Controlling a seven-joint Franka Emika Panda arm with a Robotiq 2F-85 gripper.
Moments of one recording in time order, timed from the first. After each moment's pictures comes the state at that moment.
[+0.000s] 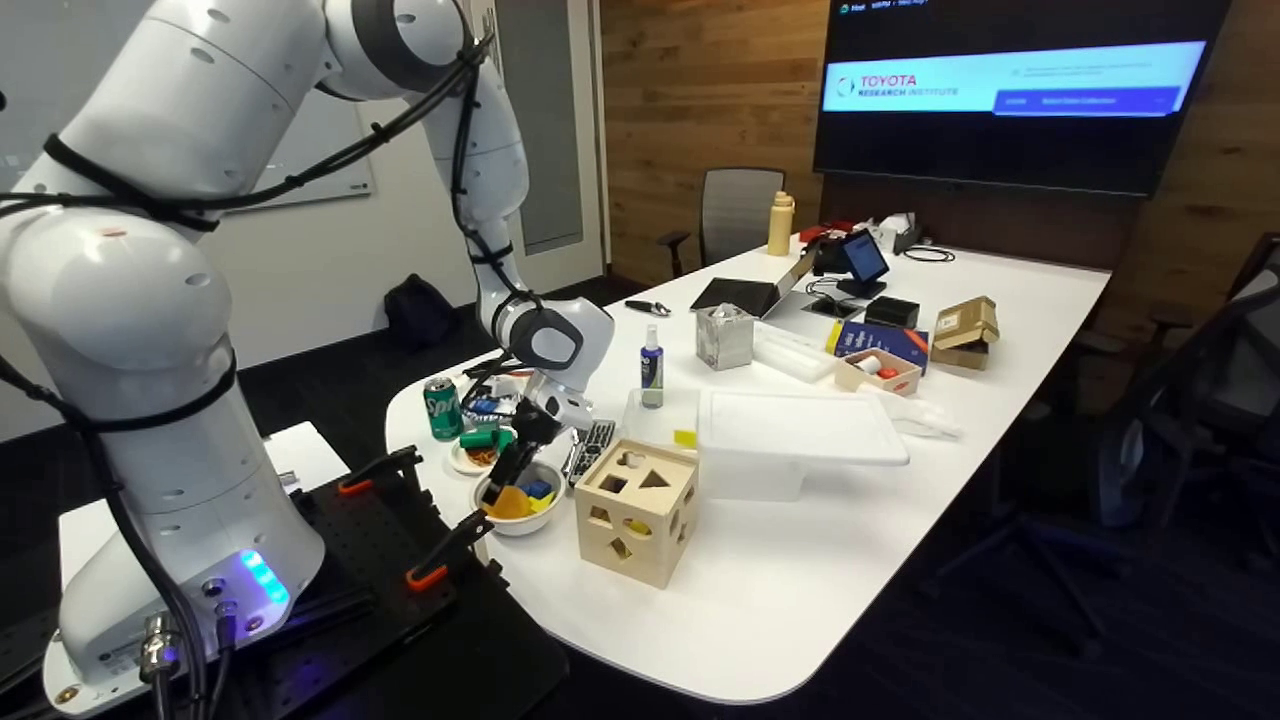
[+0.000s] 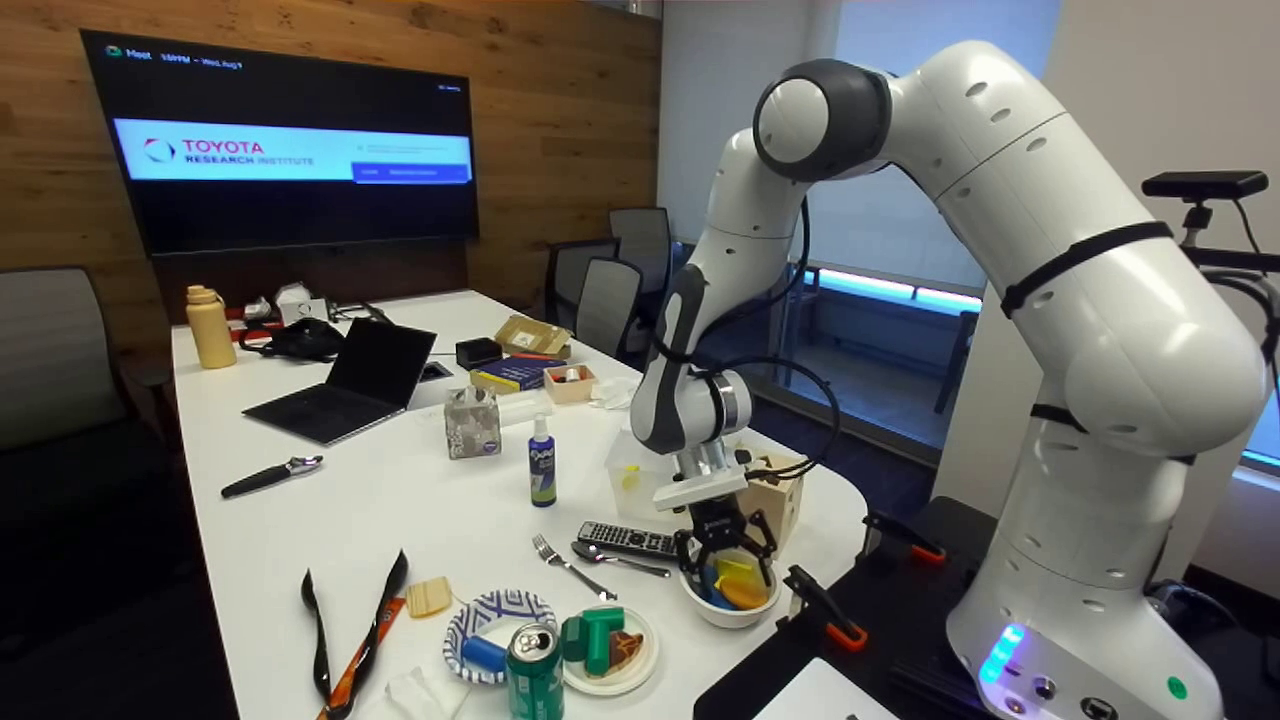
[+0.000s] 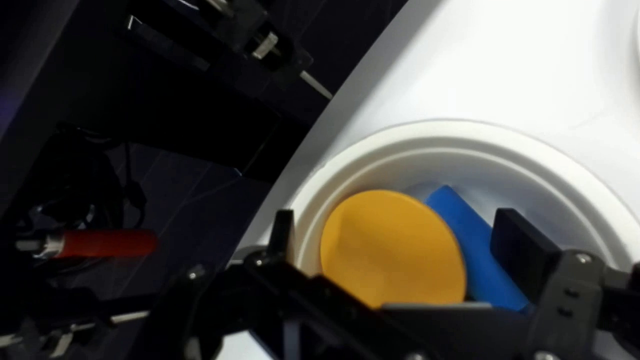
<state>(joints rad) 0.18 0.75 -0.10 -2.26 0.33 2.35 0.75</state>
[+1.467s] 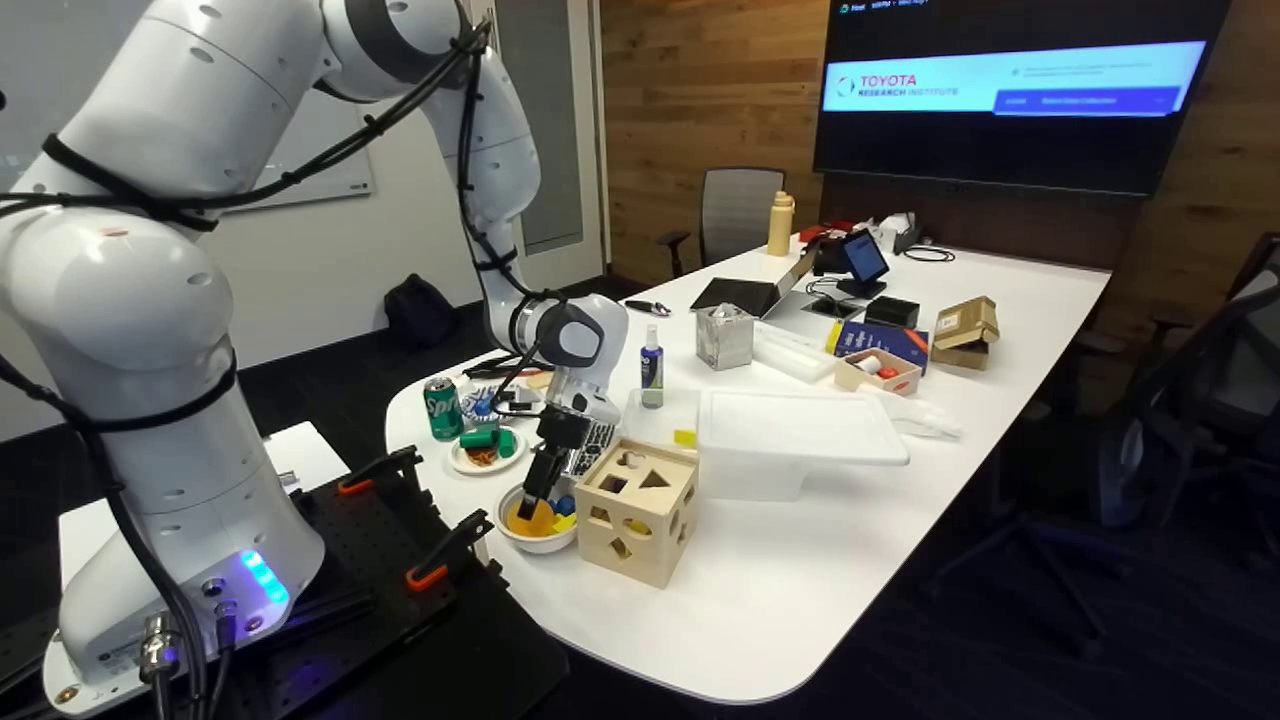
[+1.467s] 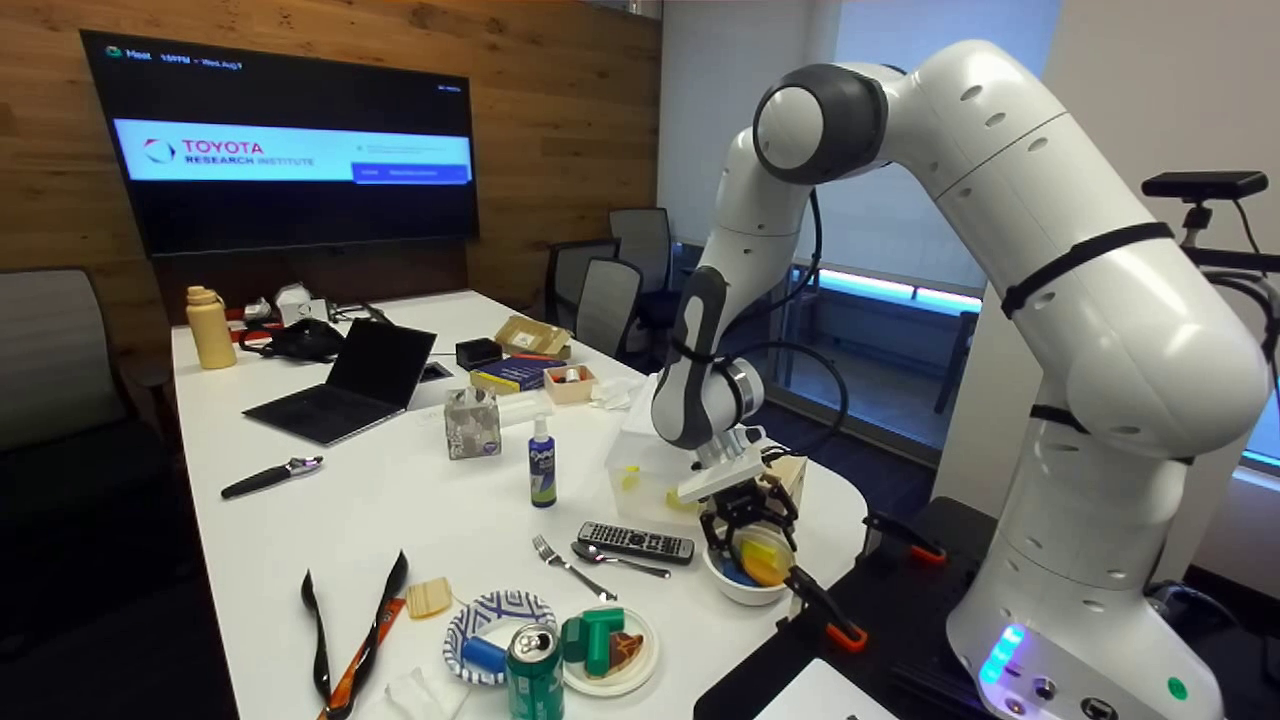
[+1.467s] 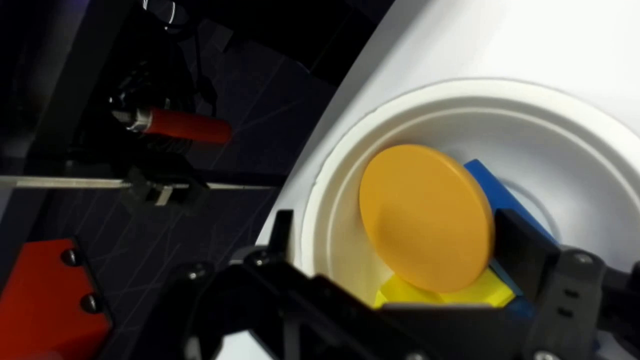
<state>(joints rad) 0.19 0.75 -0.20 -2.24 0.08 2.34 0.85</state>
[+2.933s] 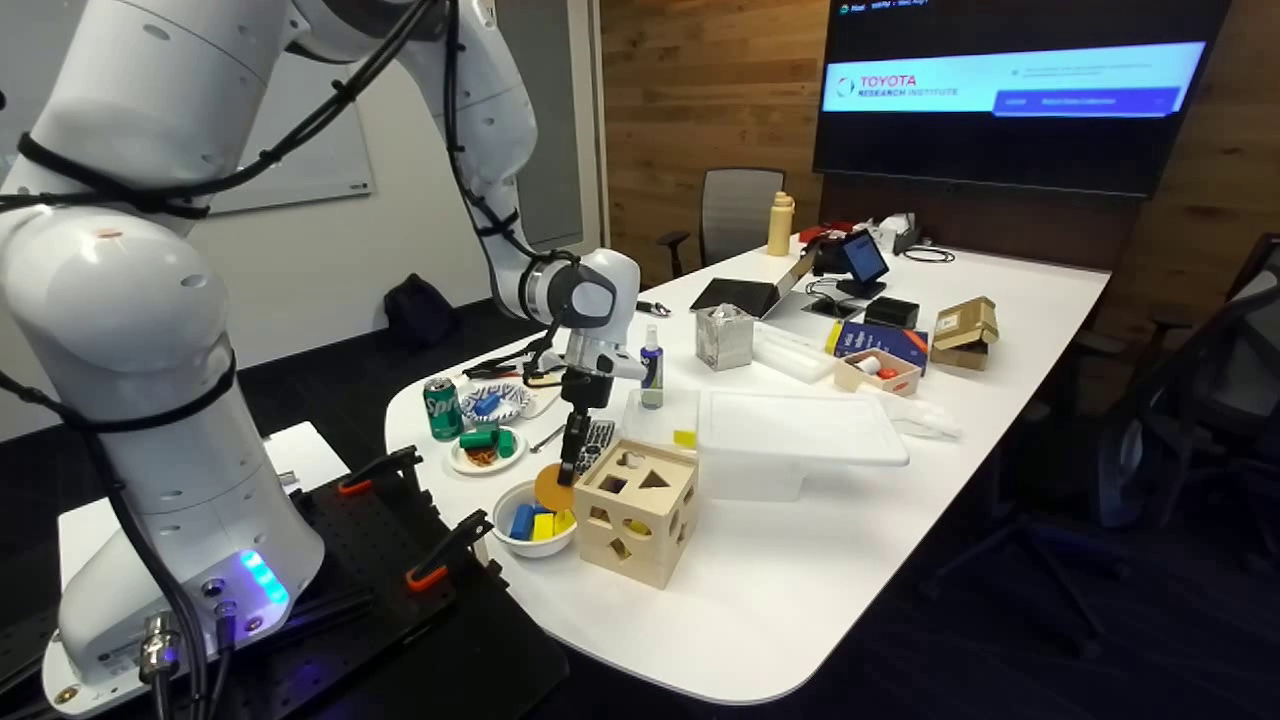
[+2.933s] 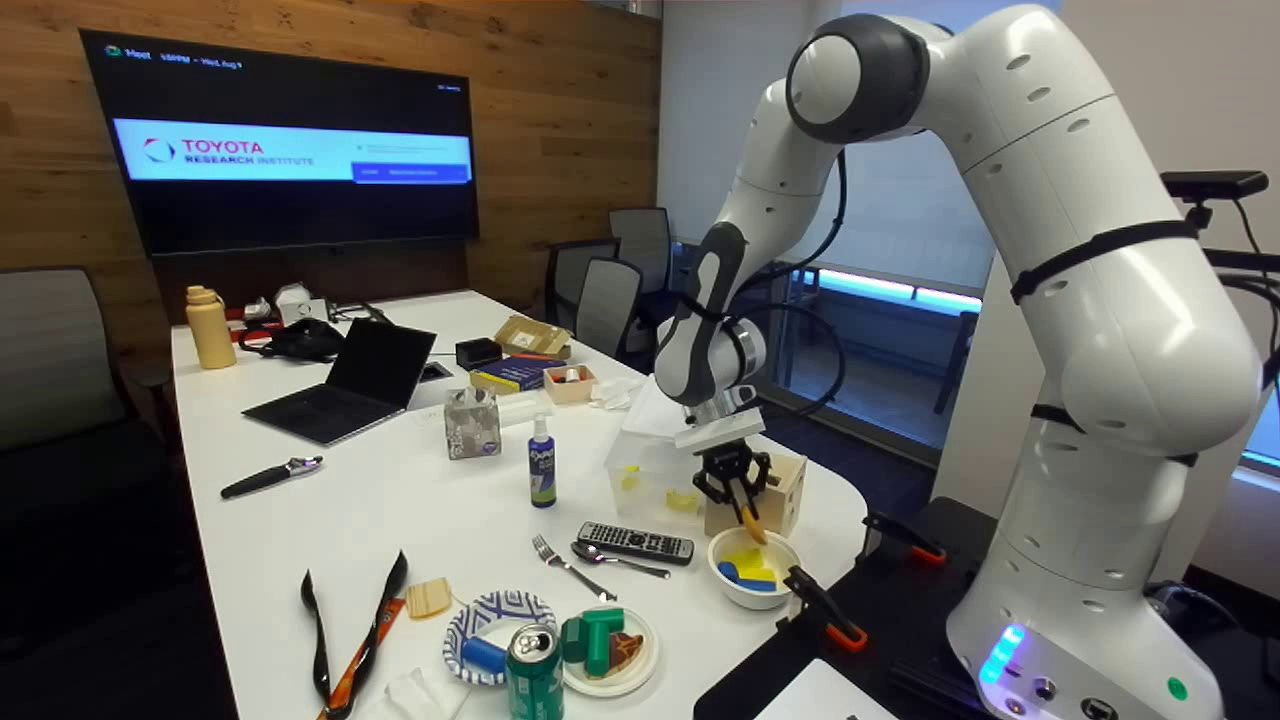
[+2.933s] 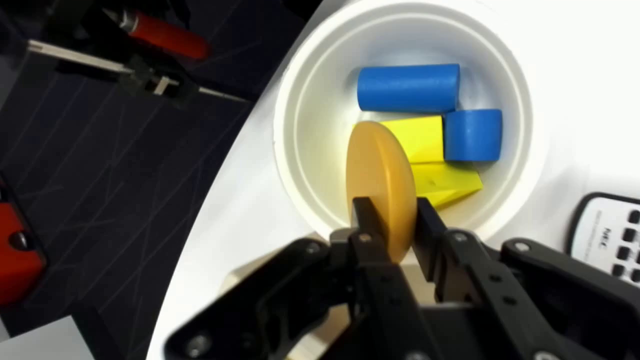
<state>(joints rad) 0.16 0.60 -0.21 -2.26 0.00 2.39 0.76</state>
